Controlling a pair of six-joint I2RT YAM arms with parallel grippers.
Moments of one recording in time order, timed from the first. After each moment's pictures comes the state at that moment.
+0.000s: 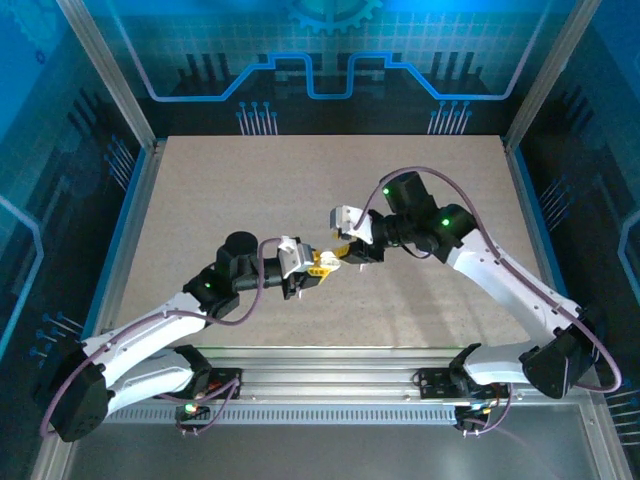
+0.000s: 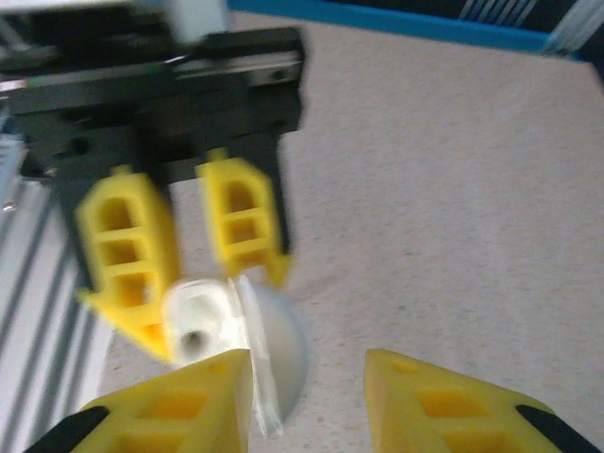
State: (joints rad) left arm -0.66 1.03 0.57 0.21 0.57 0.23; right arm 0.62 1.30 1.28 -0.73 -0.57 -0.71
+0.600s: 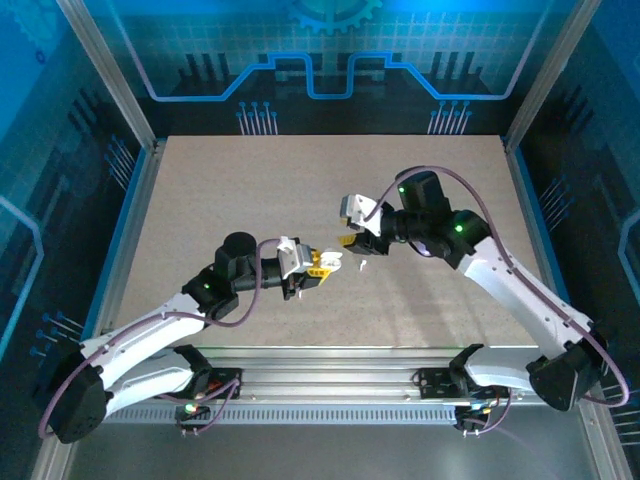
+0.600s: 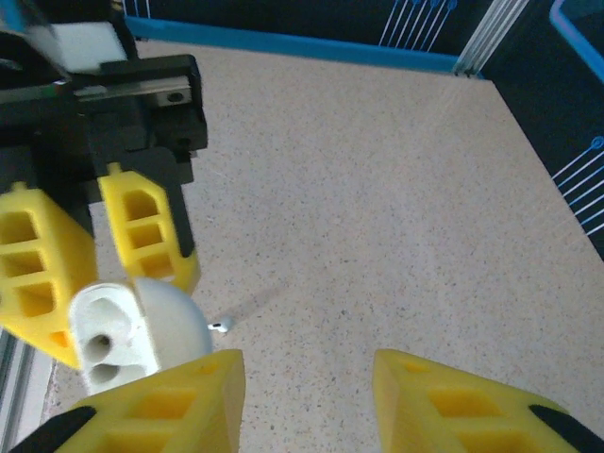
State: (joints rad) left arm -0.66 1.01 0.57 0.22 0.58 0.22; right arm 0.59 1.22 1.23 -0.63 -0.54 -0.64
